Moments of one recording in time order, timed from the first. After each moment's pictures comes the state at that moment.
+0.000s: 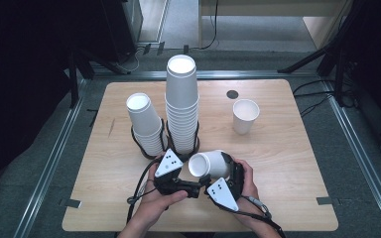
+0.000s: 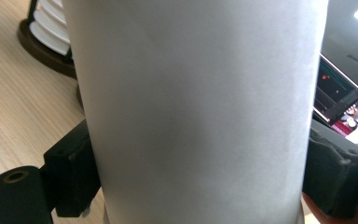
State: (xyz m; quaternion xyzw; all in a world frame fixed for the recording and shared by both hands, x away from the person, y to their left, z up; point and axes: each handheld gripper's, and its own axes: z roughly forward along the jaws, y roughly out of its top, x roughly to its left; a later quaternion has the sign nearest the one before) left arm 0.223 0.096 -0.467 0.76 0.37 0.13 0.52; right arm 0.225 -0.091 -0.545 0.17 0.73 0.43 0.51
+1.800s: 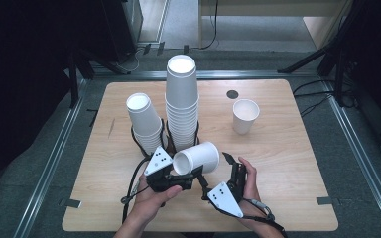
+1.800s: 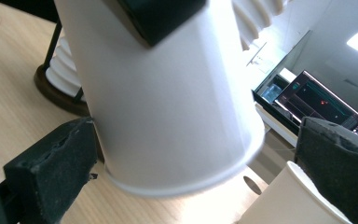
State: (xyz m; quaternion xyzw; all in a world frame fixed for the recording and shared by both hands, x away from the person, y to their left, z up) left arm 0.224 0.115 -0.460 0.72 0.38 0.16 0.55; right arm 0.214 -0.093 -0.527 0.15 0.70 0.48 0.51
